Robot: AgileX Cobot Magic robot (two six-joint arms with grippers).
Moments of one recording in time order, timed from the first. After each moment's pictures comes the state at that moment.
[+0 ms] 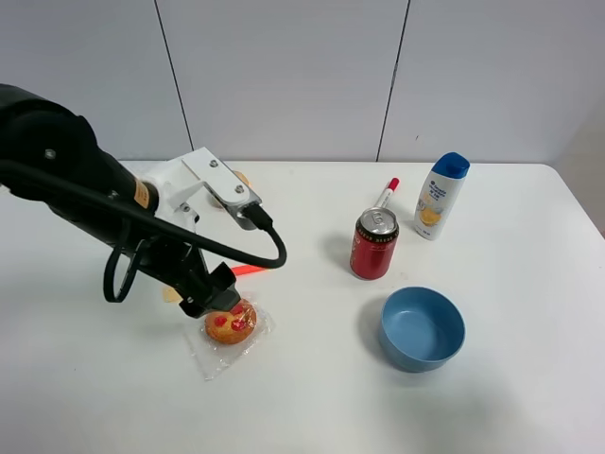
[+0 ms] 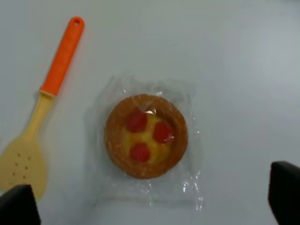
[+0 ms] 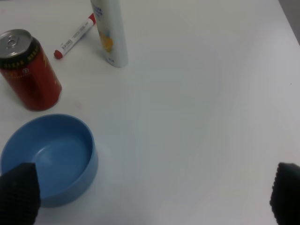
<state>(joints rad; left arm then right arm) -0.67 1.47 -0.94 -0.11 0.69 0.24 0.02 0.00 -0.49 0.00 1.07 0.04</state>
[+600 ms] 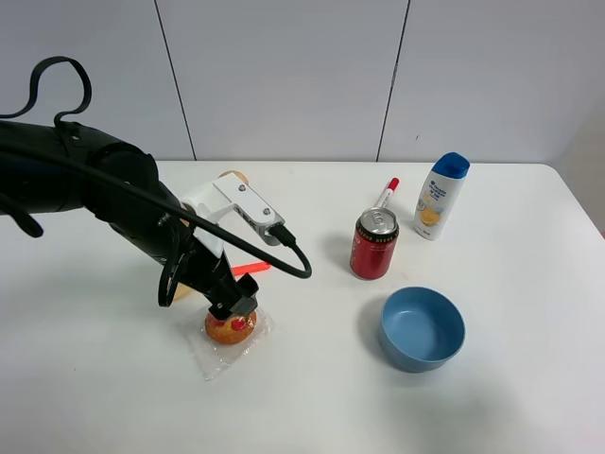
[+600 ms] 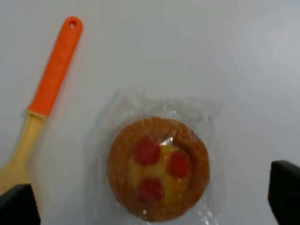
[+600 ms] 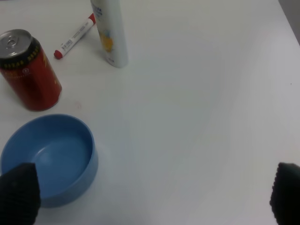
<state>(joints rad) -0.67 1.63 -0.94 -0.11 0.55 0.24 0.02 0.00 -0.49 0.00 1.07 0.04</state>
